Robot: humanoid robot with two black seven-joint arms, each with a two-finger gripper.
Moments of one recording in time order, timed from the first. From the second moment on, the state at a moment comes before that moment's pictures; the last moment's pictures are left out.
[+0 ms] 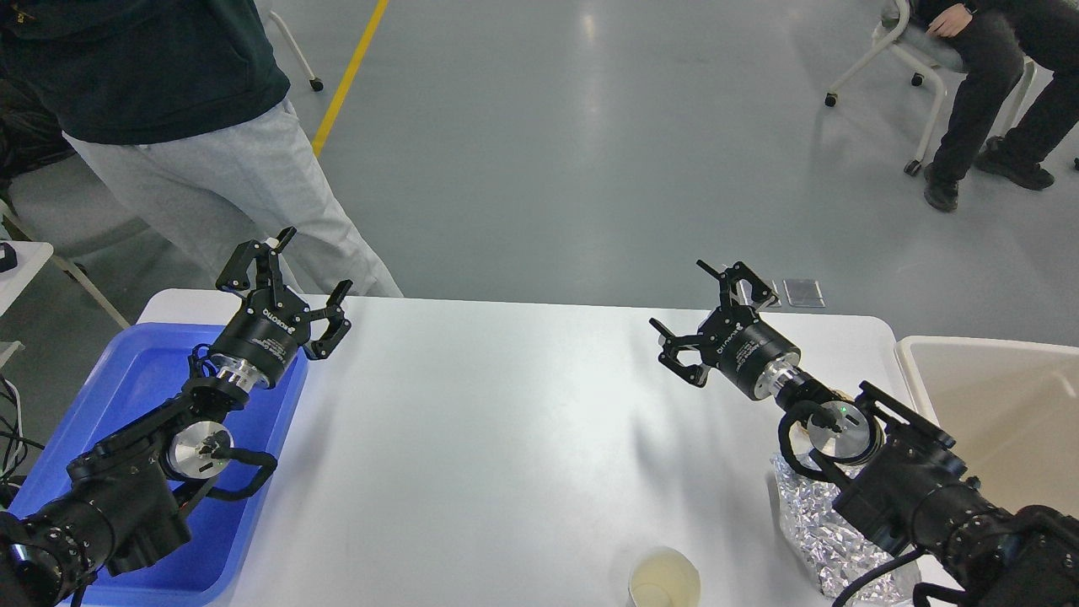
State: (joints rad) left arm -0.66 0.33 -0.60 -0.46 0.07 -0.61 -0.61; right arm 0.74 -0.07 0.71 0.37 0.07 0.53 0.08
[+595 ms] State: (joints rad) left arm -0.66 0.33 -0.60 -0.46 0.07 -0.61 -0.61; right arm 0.75 -0.07 0.71 0.36 0.07 0.53 0.08
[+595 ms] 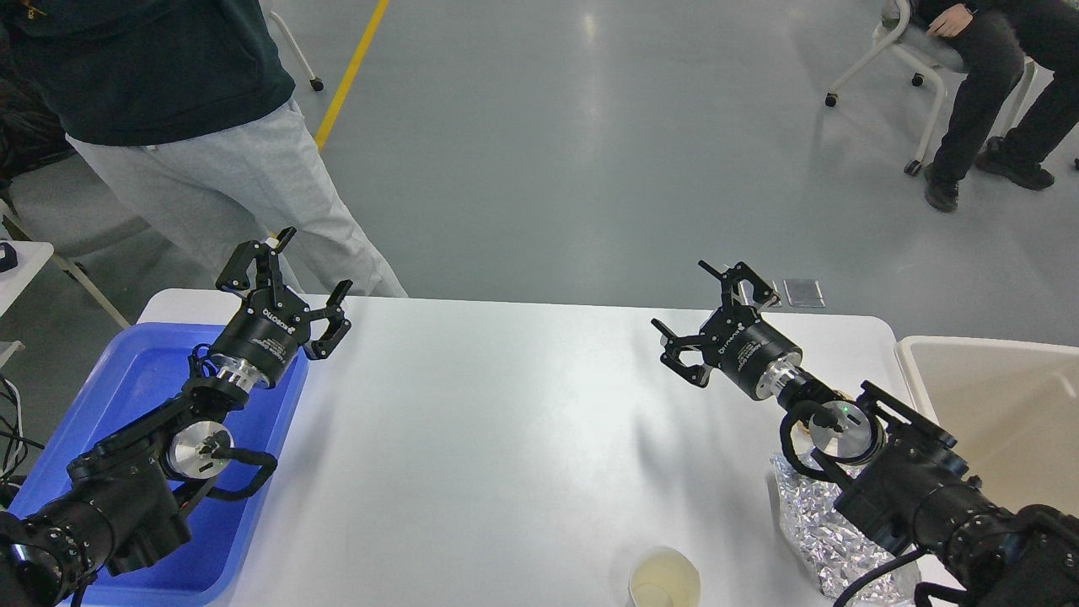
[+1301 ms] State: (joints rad) left arm -0.66 0.33 -0.60 -0.46 0.07 -0.61 -0.61; right arm 0.78 -0.20 0.67 0.51 -0.01 0.49 0.08
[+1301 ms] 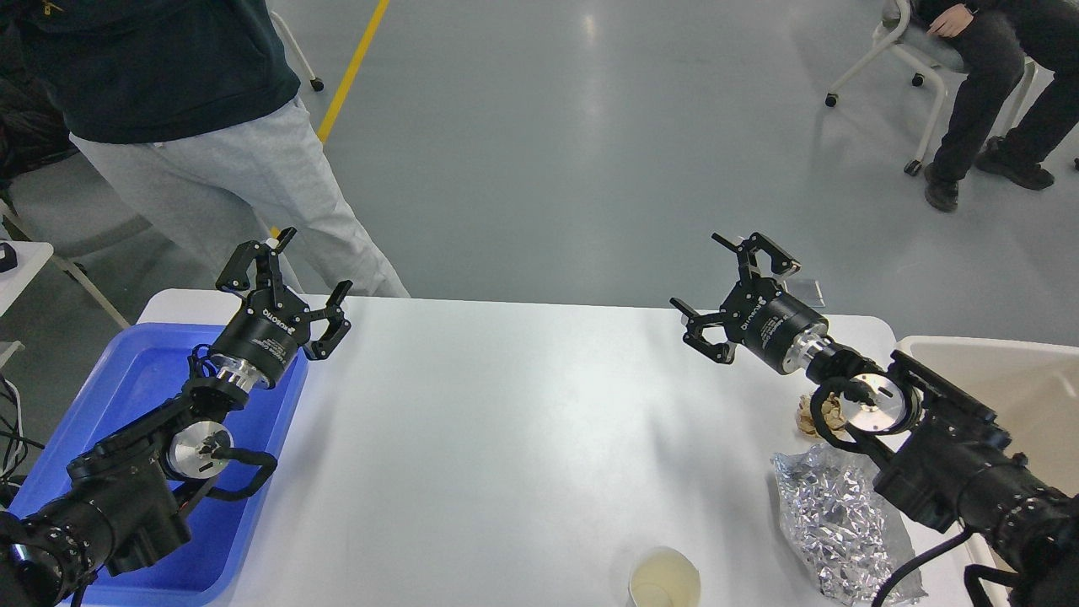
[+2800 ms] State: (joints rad) left arm -0.65 0.33 -0.60 -0.46 0.08 -0.61 -0.61; right arm 0.57 -1.07 0.51 1.62 -0.16 0.12 0.08
